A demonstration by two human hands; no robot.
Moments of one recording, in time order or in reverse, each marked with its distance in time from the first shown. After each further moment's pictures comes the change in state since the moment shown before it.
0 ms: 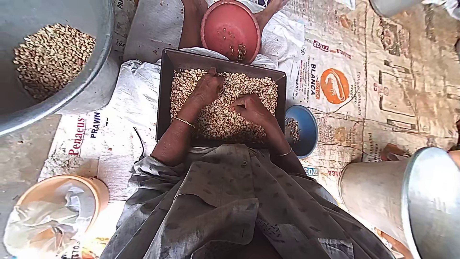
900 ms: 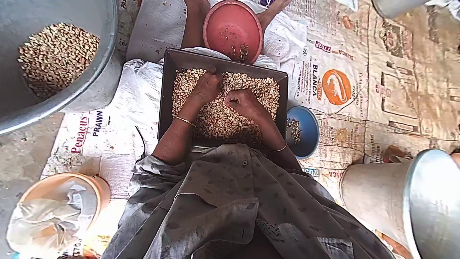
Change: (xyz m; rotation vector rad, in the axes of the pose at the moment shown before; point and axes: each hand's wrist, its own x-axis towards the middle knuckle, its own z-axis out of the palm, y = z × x) left_hand 0.003 -0.005 -0.002 0.027 0.009 -0.062; right_hand 0.023 -0.015 0.006 -0.023 -0.057 -0.047
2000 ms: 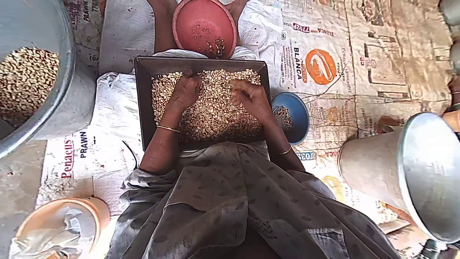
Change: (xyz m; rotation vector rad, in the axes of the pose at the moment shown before) left_hand -0.003 0.004 0.002 0.013 -0.021 0.009; right_hand -0.068 0.021 -0.027 0.334 0.346 0.083
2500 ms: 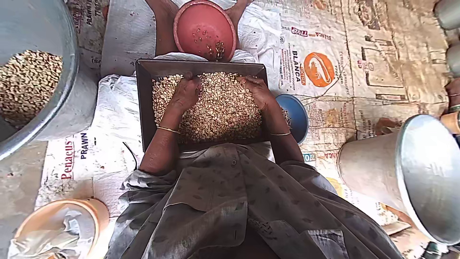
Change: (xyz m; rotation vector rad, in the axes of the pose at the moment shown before) left_hand 0.001 0.001 -0.001 -0.001 0.001 -0.007; right_hand 0.040 0.067 -0.020 0.346 0.061 0.289
